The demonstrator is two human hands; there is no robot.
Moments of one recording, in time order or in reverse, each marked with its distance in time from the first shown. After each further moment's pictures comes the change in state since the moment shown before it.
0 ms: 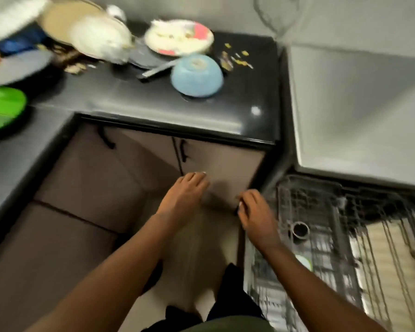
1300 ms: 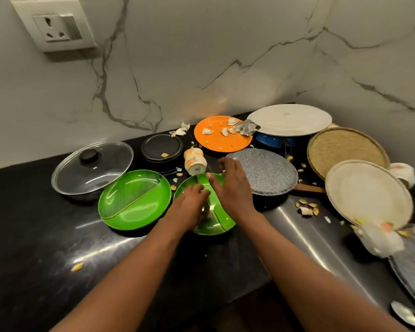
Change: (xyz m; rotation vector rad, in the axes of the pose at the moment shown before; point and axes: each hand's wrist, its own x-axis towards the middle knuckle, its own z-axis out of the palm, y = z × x) left_hand -0.083 -0.495 -0.167 -0.023 0.169 -1.083; right_hand 0.437 -0.509 0.322 0.364 -0.419 -0.771
